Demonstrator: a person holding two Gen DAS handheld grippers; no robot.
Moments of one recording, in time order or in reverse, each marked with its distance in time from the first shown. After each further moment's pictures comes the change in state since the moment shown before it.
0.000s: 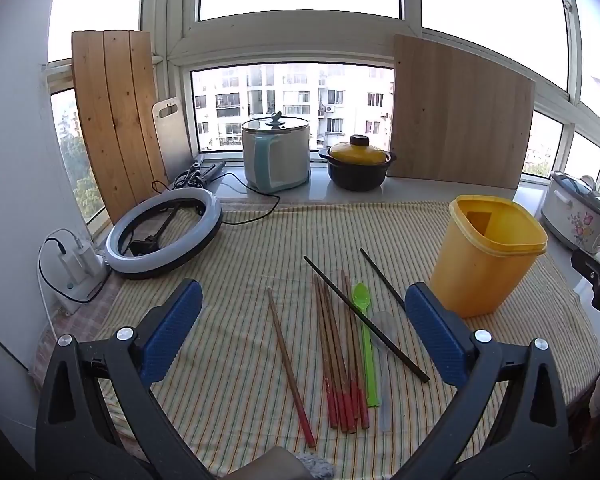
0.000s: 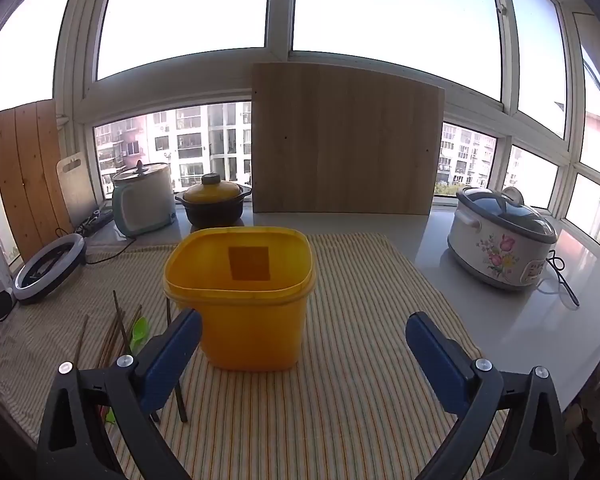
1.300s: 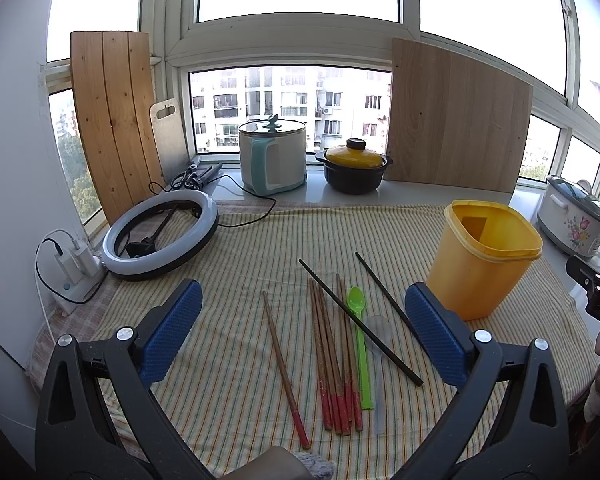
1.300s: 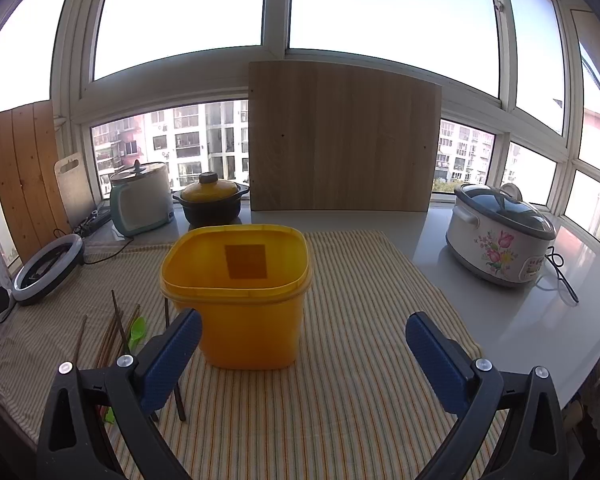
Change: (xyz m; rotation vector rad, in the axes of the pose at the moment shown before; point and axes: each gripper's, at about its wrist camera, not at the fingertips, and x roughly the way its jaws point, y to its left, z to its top) left arm 0.001 0.001 -0.001 -0.013 -0.007 -0.018; right arm 0.002 -0.003 -0.002 0.011 0.007 -0.002
